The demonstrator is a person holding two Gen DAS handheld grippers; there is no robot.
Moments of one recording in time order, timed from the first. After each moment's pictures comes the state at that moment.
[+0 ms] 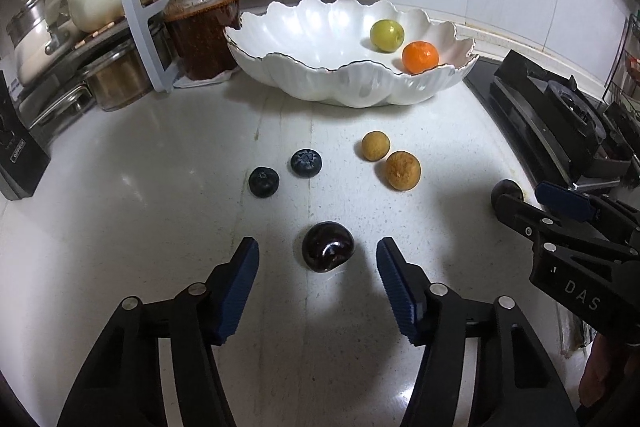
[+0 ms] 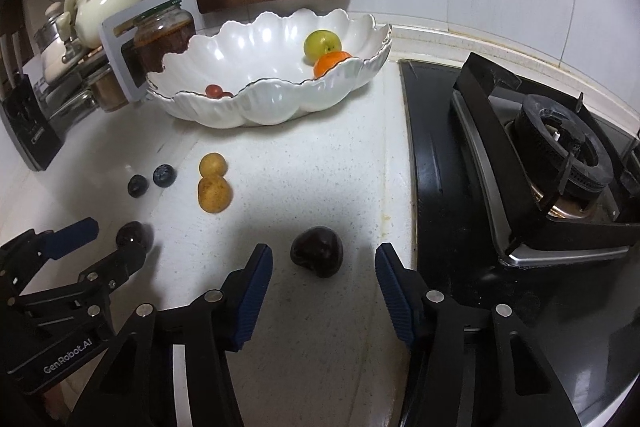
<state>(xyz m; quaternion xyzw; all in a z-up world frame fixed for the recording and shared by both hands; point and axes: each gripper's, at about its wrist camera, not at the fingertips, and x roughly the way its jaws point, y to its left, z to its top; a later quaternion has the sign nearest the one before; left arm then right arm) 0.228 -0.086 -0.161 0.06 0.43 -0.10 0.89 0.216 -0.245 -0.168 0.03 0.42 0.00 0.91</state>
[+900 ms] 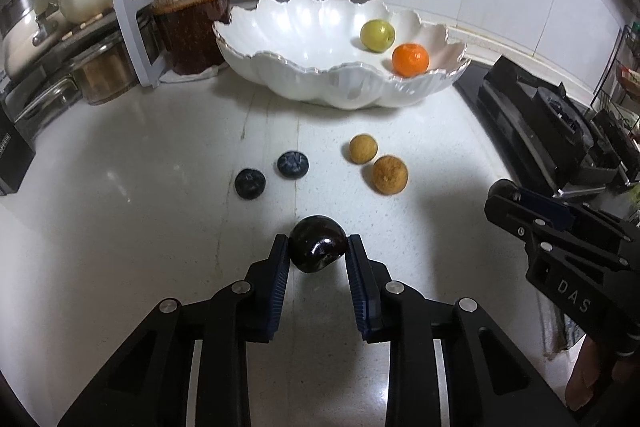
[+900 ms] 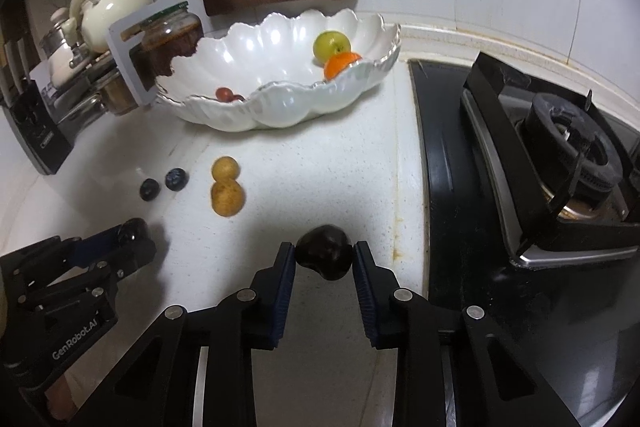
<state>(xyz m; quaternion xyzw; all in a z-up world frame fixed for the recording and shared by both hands) 0.232 -0.085 -0.155 0.04 0.44 -0.12 0.89 0.216 -0.241 -0.163 0.04 0.41 0.02 0.91</state>
